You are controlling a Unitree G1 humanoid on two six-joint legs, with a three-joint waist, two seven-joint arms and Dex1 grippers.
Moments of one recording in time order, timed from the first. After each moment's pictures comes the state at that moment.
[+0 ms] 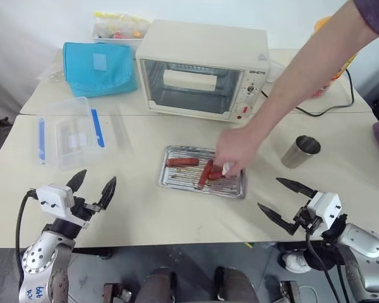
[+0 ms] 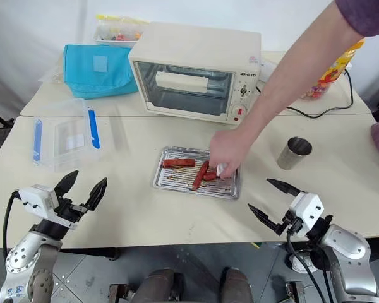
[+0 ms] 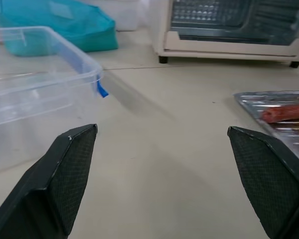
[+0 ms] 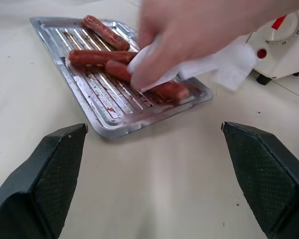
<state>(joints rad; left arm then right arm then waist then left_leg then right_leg) 0.19 0.32 0.39 -0.27 -0.44 0.04 -0.40 0.17 -0.57 -0.20 -0.11 0.37 -0.27 0.90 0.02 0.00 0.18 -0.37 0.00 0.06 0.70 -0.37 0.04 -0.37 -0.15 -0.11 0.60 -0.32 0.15</state>
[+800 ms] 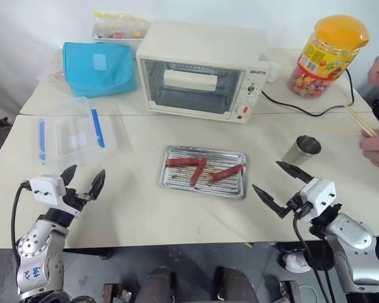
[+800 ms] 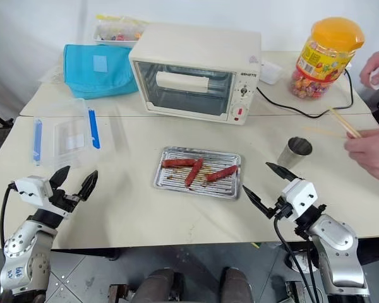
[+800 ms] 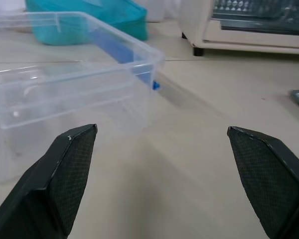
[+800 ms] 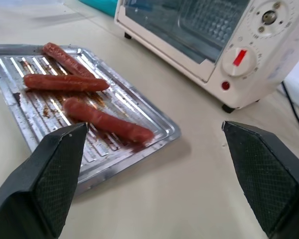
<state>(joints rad) 0.06 0.38 0.43 -0.06 -0.44 0.03 -0.44 0.09 -0.52 -0.18 -0.17 0.31 -0.22 0.74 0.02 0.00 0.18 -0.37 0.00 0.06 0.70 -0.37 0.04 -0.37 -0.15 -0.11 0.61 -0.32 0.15</state>
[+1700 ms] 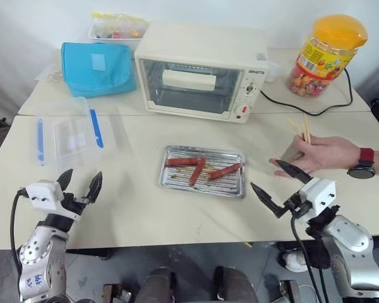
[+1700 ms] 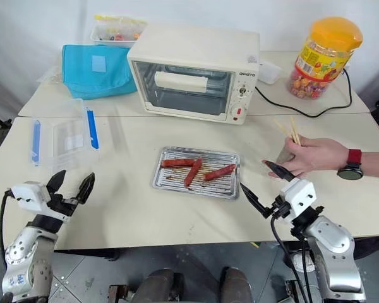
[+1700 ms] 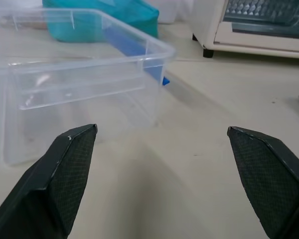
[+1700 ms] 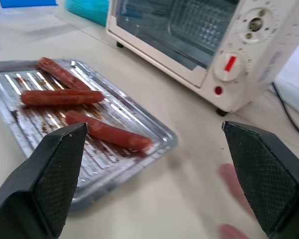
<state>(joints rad) 0.12 0.31 0.44 -0.13 -0.44 0.00 -0.37 0.09 -0.46 -0.16 -0.23 0.32 -0.18 0.70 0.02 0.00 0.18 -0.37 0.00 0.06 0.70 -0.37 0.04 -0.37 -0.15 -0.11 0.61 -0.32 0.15</state>
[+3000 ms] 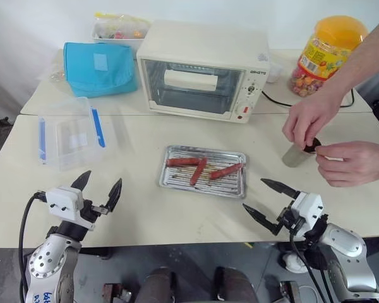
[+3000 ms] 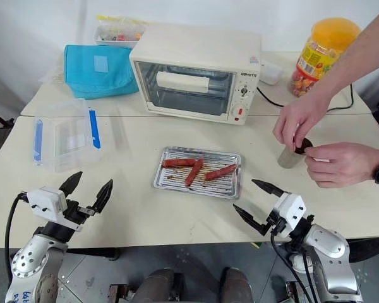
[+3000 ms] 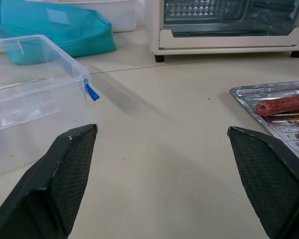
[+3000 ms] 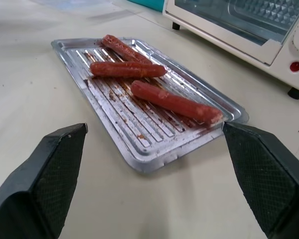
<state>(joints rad) 0.24 0.30 0.33 -0.38 -0.35 0.03 -0.34 0.12 -0.50 -0.12 -0.10 0.35 -0.26 0.90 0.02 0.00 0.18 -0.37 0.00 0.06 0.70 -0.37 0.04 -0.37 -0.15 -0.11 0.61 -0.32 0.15</state>
